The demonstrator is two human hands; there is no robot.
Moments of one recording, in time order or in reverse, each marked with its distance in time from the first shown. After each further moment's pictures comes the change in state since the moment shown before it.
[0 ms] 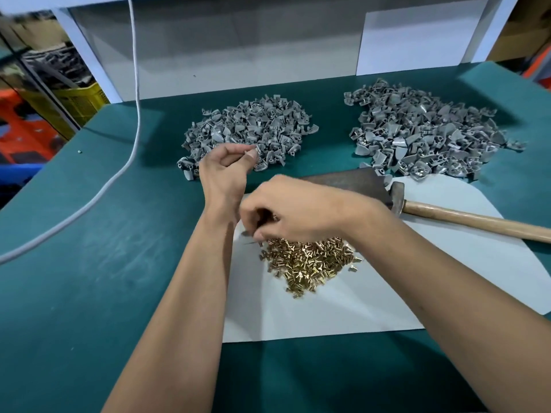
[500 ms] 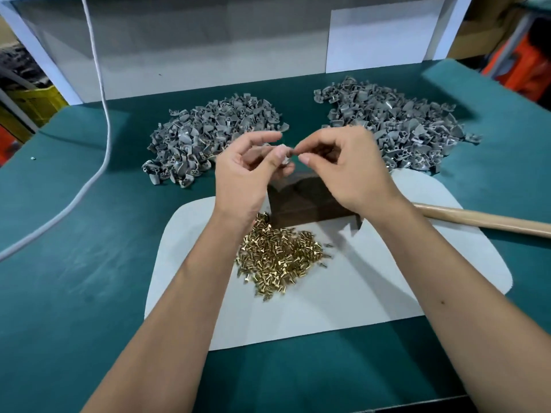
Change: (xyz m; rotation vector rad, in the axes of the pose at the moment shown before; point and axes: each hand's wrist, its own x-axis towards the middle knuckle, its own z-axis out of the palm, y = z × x) left_hand -0.043 0.007 0.049 -0.279 -0.407 0.150; right_hand -0.062 0.074 -0.012 0.217 0.890 0.289
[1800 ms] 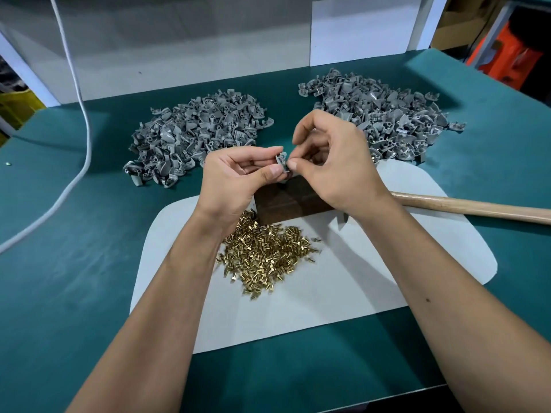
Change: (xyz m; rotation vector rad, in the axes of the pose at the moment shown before) left_hand -0.003 0.000 -0.001 0.004 -0.174 -0.085; right_hand -0.013 0.002 -0.003 0.113 0.037 0.041
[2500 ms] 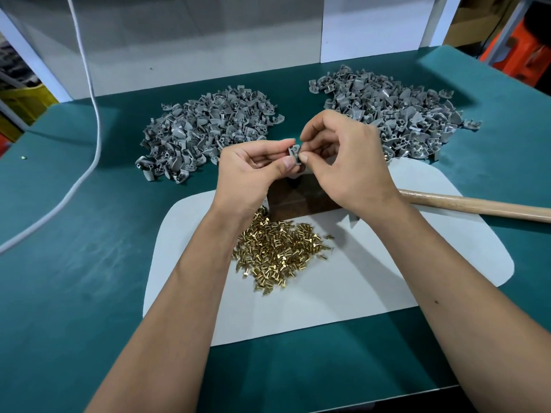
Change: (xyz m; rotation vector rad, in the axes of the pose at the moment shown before) left_hand -0.001 0.003 0.007 0.013 0.055 -0.030; right_hand -0.002 -0.003 0.003 -0.180 0.060 -0.098
